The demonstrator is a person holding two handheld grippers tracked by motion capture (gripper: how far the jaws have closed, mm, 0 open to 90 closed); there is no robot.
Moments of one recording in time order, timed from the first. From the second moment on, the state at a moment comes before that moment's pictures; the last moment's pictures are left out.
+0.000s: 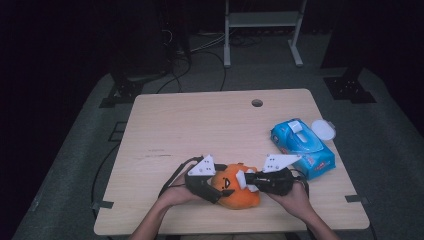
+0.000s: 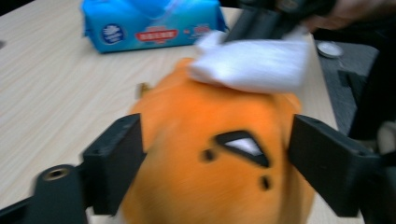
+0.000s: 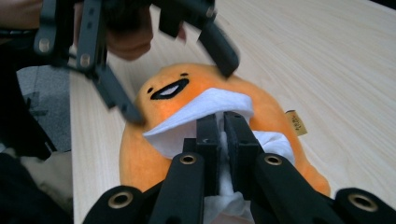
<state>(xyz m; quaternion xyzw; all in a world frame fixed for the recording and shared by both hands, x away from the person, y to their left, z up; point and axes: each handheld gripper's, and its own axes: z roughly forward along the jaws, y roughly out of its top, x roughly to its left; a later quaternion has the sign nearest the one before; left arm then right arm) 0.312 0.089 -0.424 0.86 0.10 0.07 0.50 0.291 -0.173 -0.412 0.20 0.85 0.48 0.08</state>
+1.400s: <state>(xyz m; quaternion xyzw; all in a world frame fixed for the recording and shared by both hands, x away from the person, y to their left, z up) 0.308 0.083 -0.424 0.87 0.11 0.05 0.47 0.288 -0.165 -0.407 0.18 0.86 0.47 0.08</state>
